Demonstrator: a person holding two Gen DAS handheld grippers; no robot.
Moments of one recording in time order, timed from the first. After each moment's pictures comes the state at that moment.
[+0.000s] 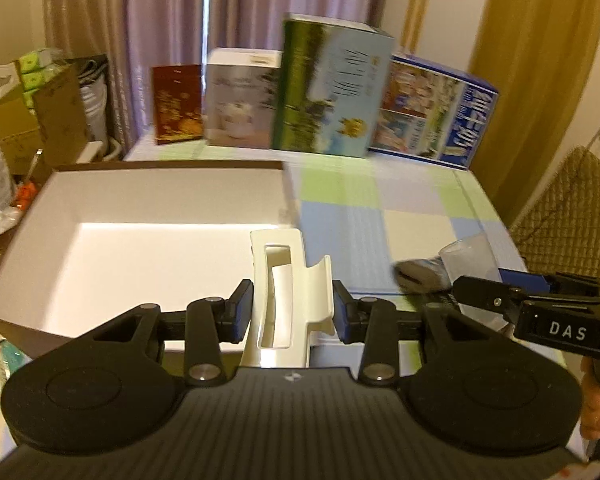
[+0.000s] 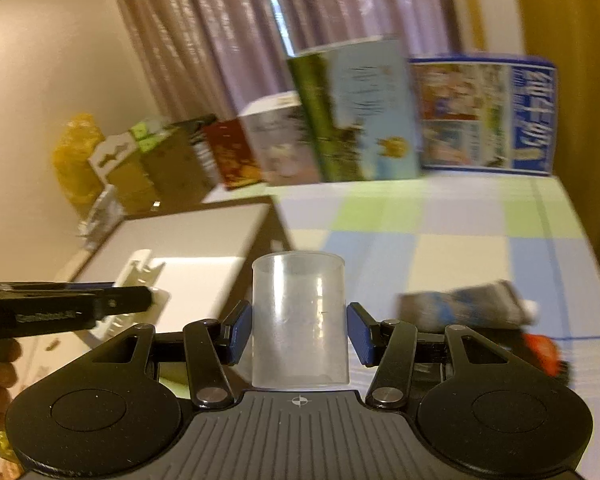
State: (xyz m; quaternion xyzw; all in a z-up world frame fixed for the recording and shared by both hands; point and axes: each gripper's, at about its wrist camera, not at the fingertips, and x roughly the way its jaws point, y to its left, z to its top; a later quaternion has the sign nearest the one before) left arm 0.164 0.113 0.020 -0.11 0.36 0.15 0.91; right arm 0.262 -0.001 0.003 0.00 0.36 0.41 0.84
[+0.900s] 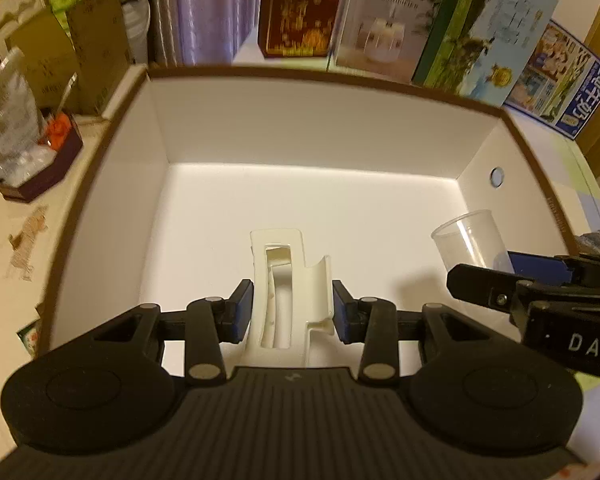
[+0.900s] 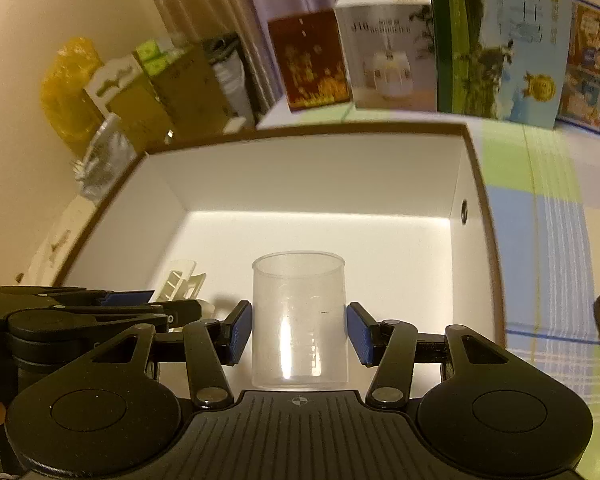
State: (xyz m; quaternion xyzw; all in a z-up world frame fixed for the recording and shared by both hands) left arm 0.175 0.322 -0.086 -0.15 0.47 0.17 0.86; right arm 0.256 0.240 -0.075 -0.06 0.45 0.40 0.80
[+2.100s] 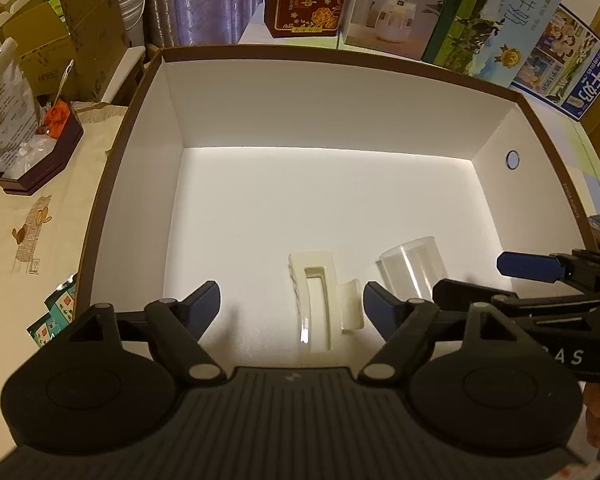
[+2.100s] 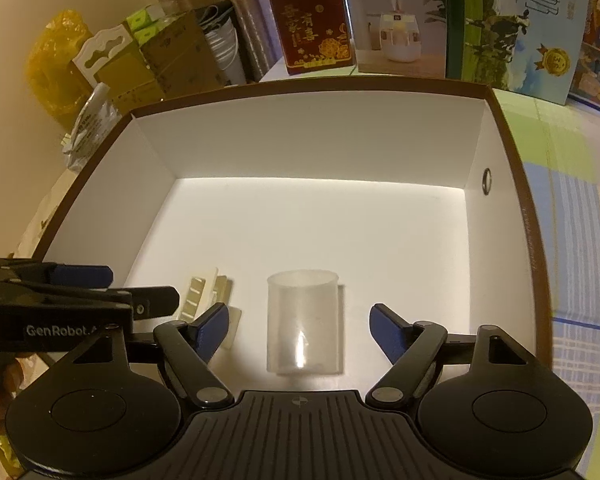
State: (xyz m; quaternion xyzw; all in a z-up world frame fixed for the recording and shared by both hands) left arm 0.172 0.343 -0.080 -0.14 0.50 0.16 0.84; right arm 0.254 0.254 -0.089 -0.08 0.48 0.38 0.78
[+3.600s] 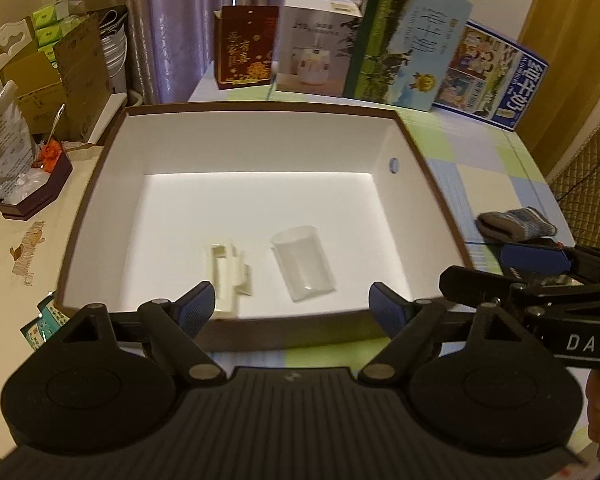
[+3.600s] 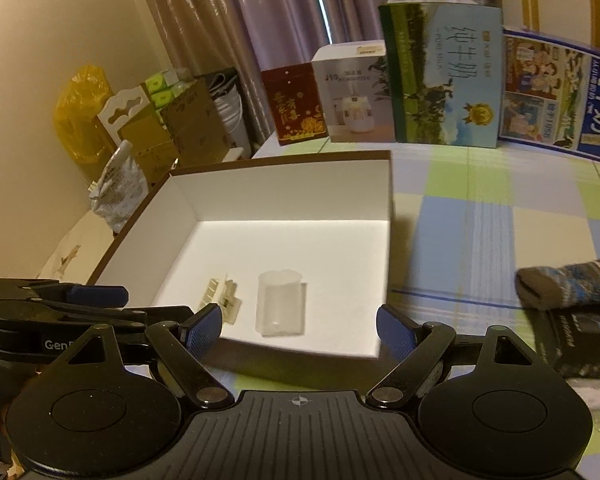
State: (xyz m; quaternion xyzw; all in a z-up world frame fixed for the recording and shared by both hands) left arm 0.118 0.232 -0.009 -0.12 0.44 0.14 0.88; right arm 0.200 0.134 -0.009 -0.04 0.41 0.40 0.82
